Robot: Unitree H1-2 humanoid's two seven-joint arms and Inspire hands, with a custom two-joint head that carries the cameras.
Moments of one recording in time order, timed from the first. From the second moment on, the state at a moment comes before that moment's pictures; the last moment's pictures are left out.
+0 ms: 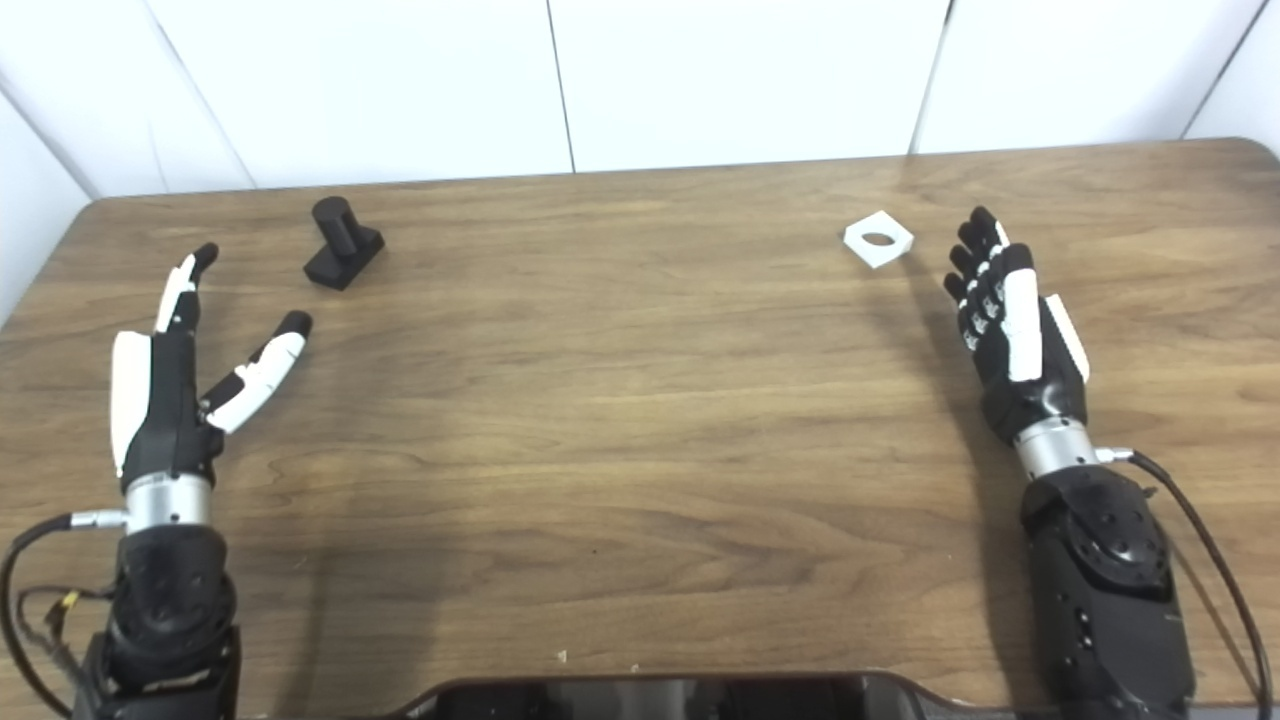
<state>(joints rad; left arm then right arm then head) -0.04 0.19 0.12 -0.28 0.56 0.30 0.16 -0.18 -0.26 -0.19 0.17 0.27 -0.05 0.20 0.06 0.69</state>
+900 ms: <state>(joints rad) -0.30 0.31 -0.01 0.11 0.83 0.42 0.19 -0.18 -0.26 -0.19 0.17 0.26 -0.06 0.20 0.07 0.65</state>
